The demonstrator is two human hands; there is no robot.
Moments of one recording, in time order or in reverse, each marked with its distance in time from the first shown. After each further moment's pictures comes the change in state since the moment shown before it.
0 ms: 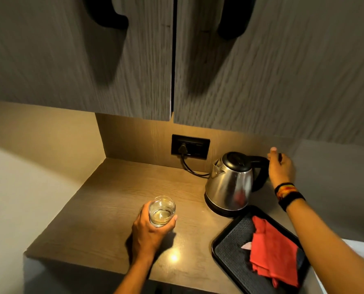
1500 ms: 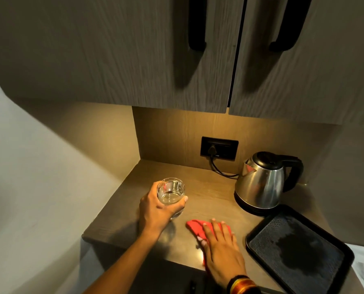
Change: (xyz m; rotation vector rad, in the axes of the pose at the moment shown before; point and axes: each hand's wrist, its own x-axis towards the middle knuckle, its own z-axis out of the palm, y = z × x) left_hand 0.026 0.030 -0.115 -0.079 0.035 0.056; right_hand -0.306 0.065 0.090 -0.702 -0.686 -0.549
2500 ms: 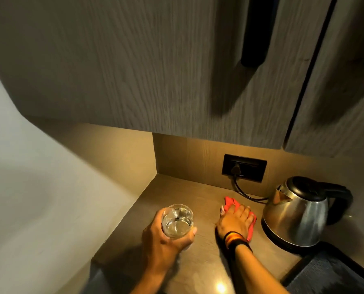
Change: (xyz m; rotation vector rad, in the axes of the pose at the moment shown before) left_hand 0.005 -0.016 -0.016 -0.010 0.086 -0.009; right_hand 0.177 -0.031 -0.029 0.031 -0.072 0.397
